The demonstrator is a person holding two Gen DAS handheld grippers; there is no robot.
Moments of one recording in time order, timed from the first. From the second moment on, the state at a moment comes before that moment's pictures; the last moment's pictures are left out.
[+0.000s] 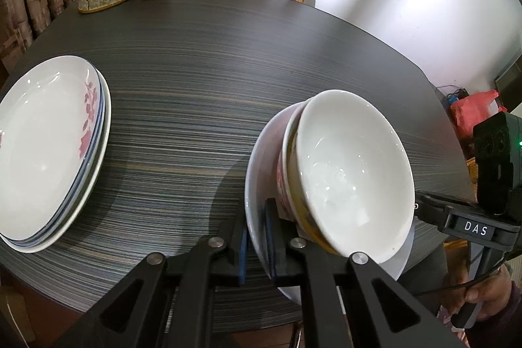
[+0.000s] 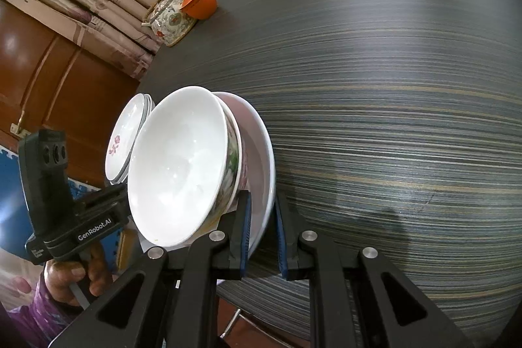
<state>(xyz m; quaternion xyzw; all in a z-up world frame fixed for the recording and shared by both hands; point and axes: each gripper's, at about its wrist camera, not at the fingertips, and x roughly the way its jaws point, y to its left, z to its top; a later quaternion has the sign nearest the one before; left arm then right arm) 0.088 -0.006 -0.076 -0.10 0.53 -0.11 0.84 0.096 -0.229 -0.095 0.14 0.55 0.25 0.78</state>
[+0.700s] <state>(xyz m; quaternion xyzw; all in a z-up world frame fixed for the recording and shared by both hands) 0.081 0.010 -0.048 -0.10 0.51 -0.09 0.85 0.100 -0.222 -0.083 0.15 0.56 0.26 0.77</state>
